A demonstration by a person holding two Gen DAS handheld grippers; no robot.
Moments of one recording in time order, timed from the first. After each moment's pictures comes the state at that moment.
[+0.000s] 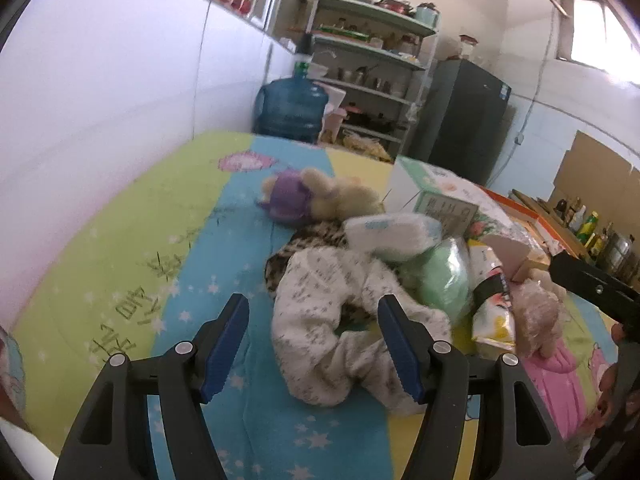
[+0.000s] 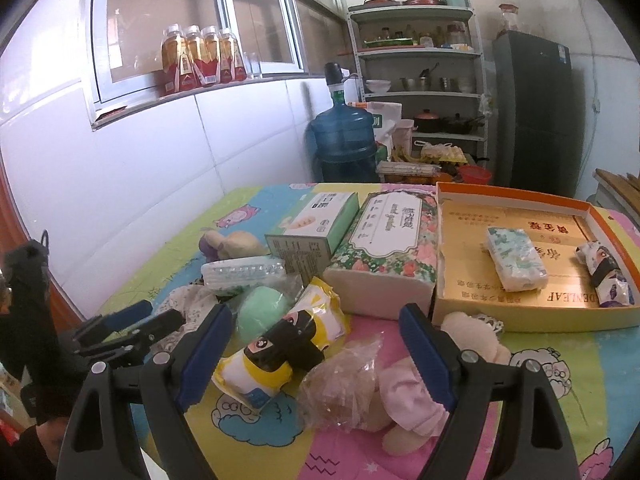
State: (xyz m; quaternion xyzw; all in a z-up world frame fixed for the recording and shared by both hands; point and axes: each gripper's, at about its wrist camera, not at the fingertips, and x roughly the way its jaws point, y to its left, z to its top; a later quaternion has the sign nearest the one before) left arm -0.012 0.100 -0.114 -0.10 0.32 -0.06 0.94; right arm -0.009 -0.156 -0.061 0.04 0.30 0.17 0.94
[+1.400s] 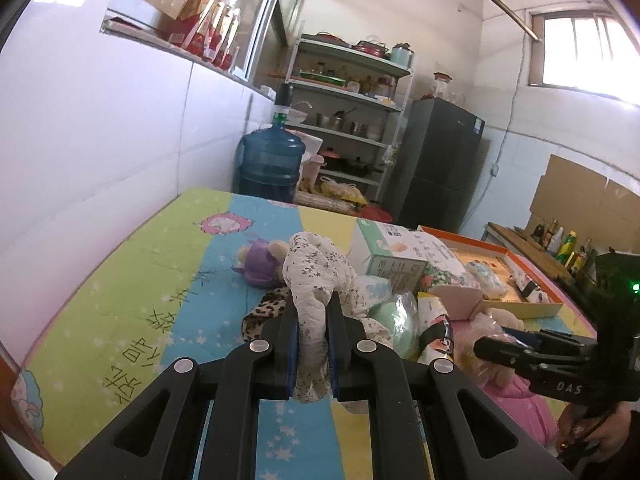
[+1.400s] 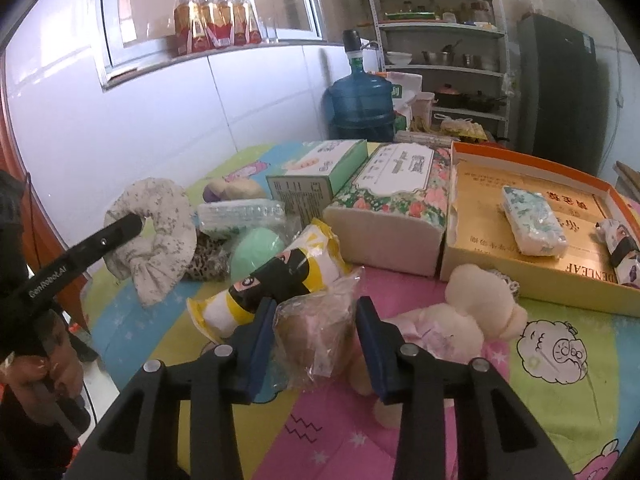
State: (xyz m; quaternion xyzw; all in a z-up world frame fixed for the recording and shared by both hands) left arm -0.039 0.086 -0.070 -0.09 0.23 -0.09 0.96; right arm -0.012 -0.168 -0.085 0.02 0.34 0.21 0.92
